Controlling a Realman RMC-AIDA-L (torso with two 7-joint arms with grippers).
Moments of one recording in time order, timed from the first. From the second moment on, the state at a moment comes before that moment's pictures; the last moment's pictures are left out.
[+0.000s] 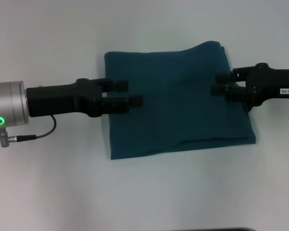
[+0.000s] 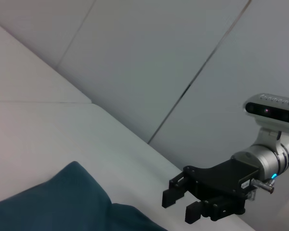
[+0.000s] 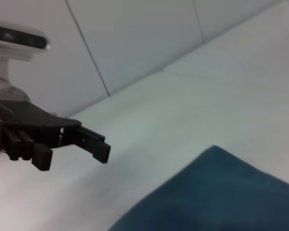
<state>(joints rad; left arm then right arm) -0.42 -2.16 -2.22 -0.83 -1.29 1.62 -1.77 0.47 2.04 -0.68 -0.71 -2.06 -1.60 1.51</state>
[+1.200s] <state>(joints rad) -0.41 -2.16 -2.22 -0.80 -1.28 1.60 -1.71 0.46 2.04 -0.67 -0.74 -2.09 -1.64 1.43</state>
